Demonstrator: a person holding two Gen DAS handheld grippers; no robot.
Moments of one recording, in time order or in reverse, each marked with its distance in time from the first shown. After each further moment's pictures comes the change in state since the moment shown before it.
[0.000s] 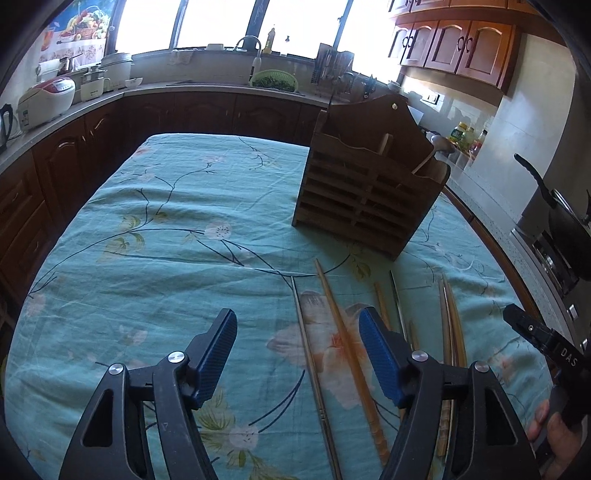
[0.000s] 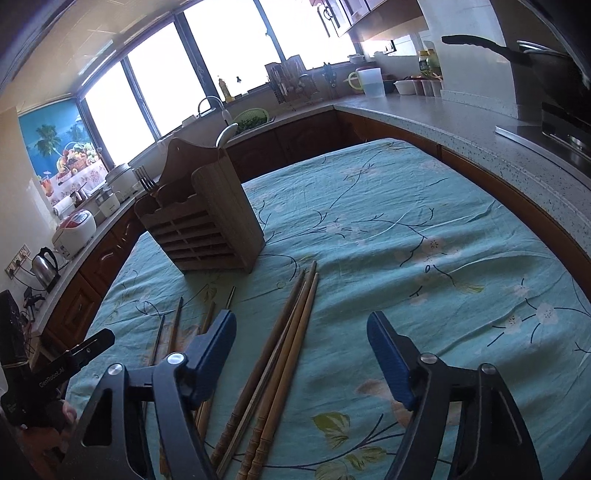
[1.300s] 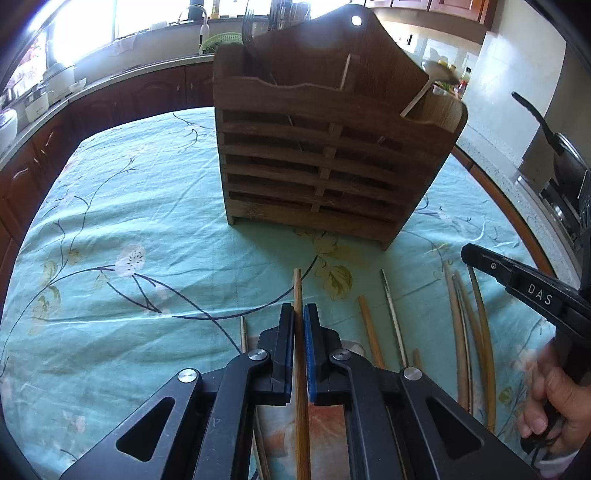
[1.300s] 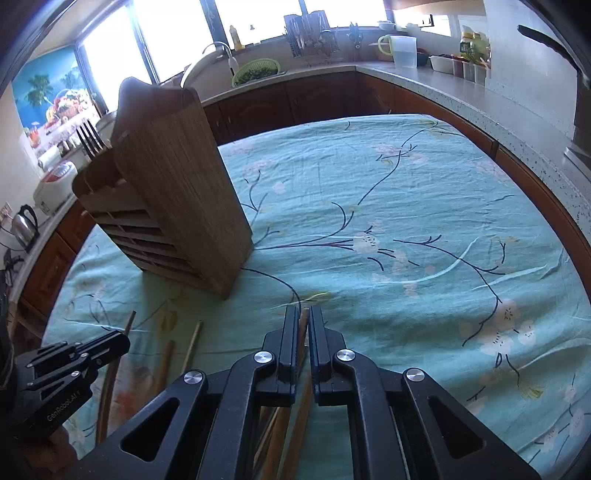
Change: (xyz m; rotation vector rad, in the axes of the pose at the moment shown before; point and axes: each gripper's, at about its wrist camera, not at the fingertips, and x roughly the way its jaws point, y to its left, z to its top) left arm 0.104 -0.039 0.043 0.142 0.163 -0.035; right arm 0.084 0.017 0.049 -0.100 0.143 0.000
